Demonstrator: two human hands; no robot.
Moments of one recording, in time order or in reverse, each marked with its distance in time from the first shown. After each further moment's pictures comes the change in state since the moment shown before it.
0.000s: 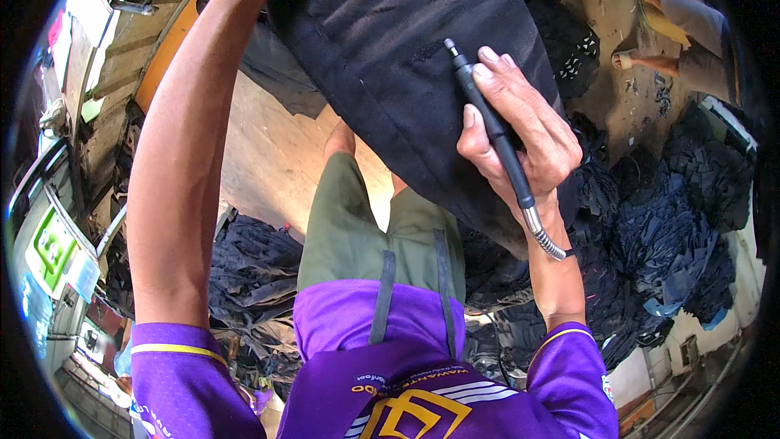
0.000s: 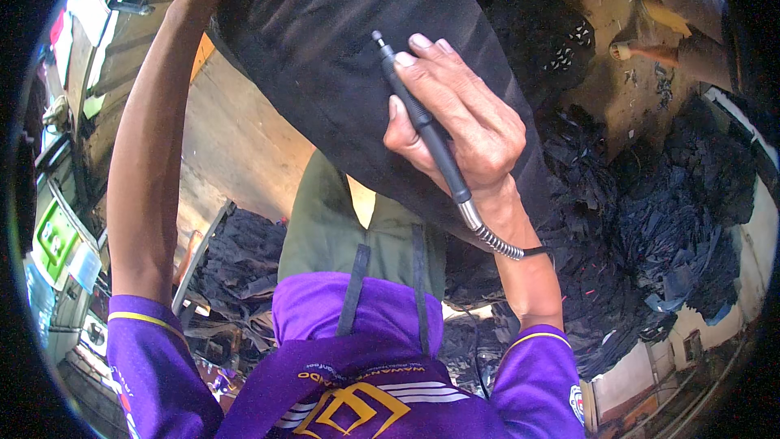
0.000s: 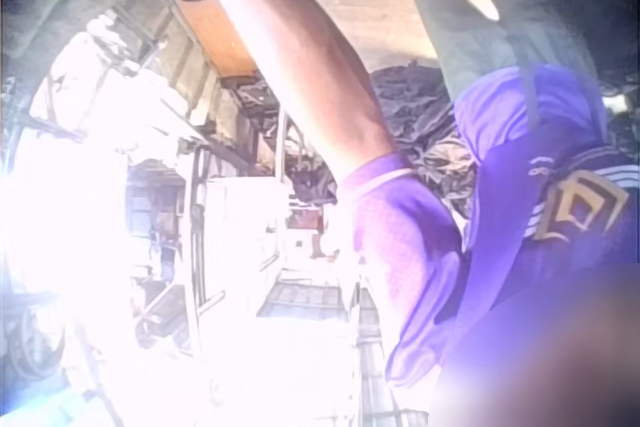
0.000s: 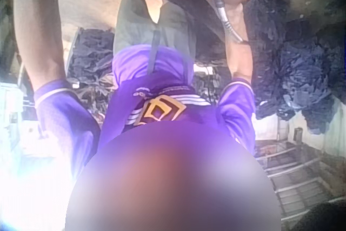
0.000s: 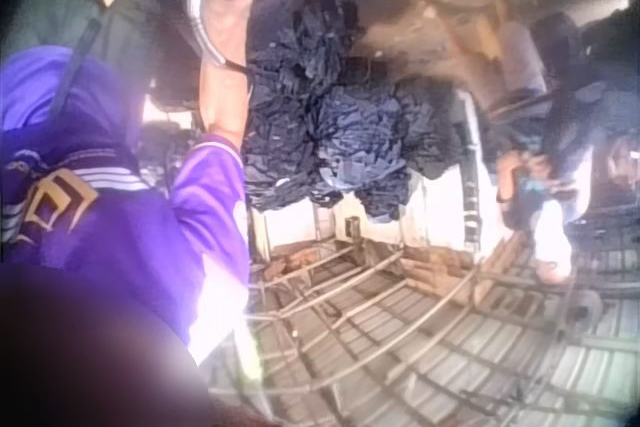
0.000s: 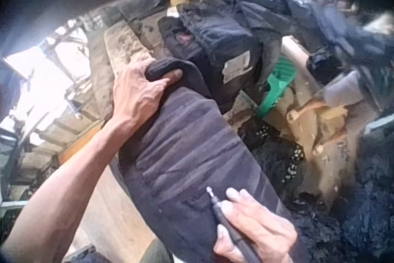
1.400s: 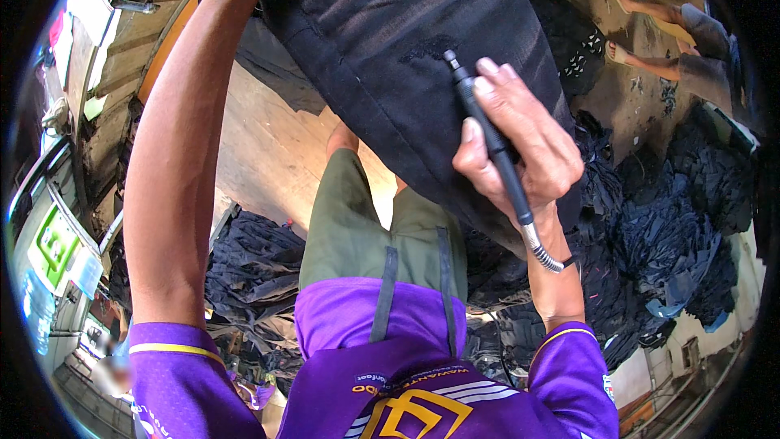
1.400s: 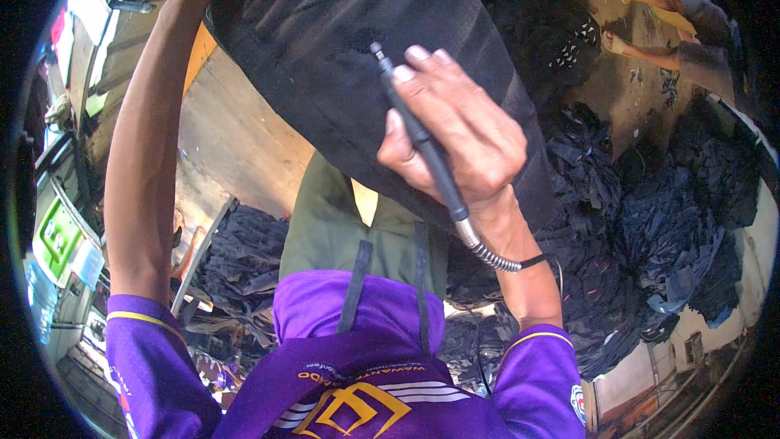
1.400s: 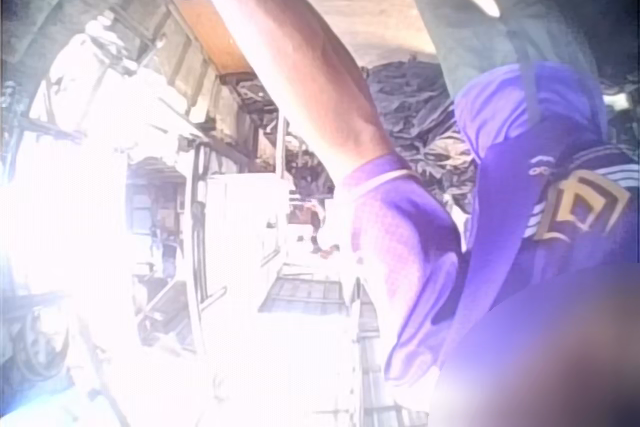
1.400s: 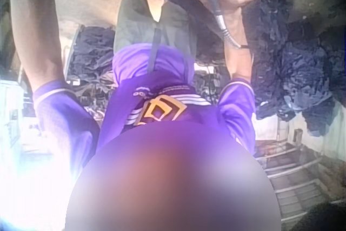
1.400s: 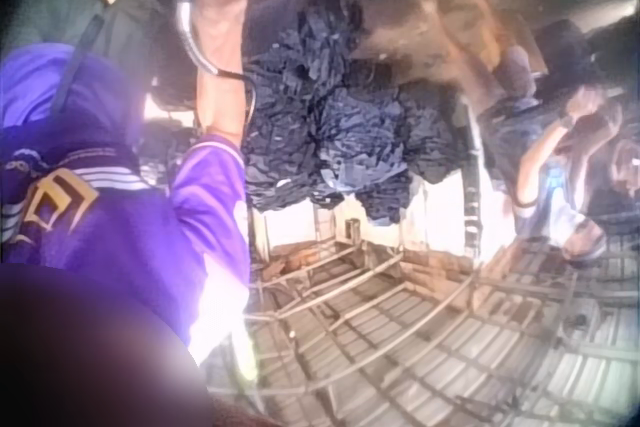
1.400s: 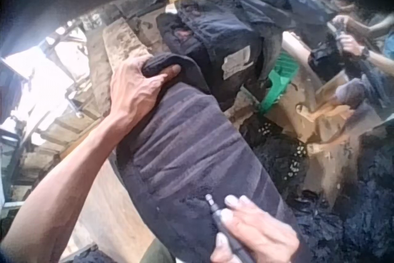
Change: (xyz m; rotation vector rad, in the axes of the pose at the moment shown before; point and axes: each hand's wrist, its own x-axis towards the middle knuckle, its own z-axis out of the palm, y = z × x) left_hand 0.001 0.000 0.001 0.019 0.006 0.048; right_hand -0.006 -0.003 -0.002 -0.006 0.044 0.048
